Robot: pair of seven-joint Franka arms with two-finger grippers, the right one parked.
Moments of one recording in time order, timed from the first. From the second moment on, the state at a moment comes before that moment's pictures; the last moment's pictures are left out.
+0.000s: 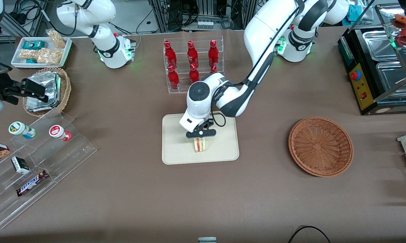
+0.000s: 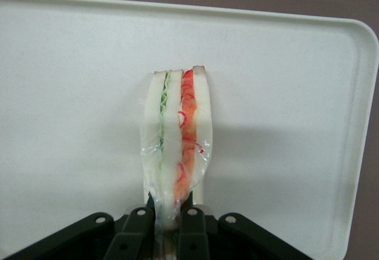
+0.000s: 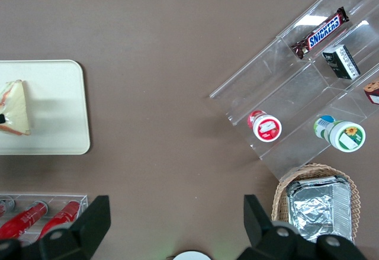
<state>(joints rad) -0.74 0.77 -0.12 -1.42 0.06 2.25 -0.97</state>
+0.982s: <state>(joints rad) -0.67 0.56 -0.07 -1.39 0.07 1.90 -1.00</state>
